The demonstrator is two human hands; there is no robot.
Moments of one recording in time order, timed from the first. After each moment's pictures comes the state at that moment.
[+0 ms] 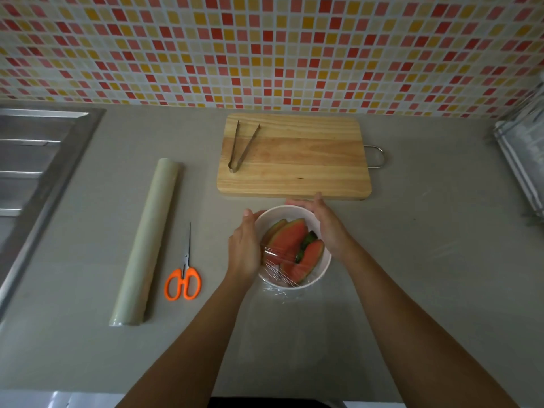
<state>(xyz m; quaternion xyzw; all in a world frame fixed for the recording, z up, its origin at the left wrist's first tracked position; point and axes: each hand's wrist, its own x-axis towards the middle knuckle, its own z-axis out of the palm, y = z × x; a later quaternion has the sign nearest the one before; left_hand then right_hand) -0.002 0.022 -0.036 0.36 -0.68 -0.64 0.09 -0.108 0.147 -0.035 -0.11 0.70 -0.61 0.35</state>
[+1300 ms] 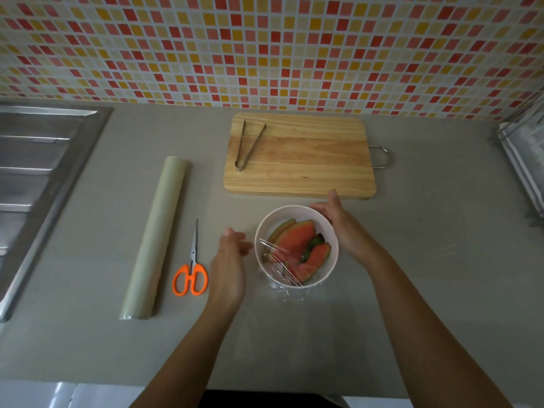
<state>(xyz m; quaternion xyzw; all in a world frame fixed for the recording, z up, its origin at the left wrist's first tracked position) 0.046 0.012 -0.028 0.41 -0.64 -0.64 0.11 -0.103 0.162 -0.012 -0.09 0.81 -0.48 0.33</state>
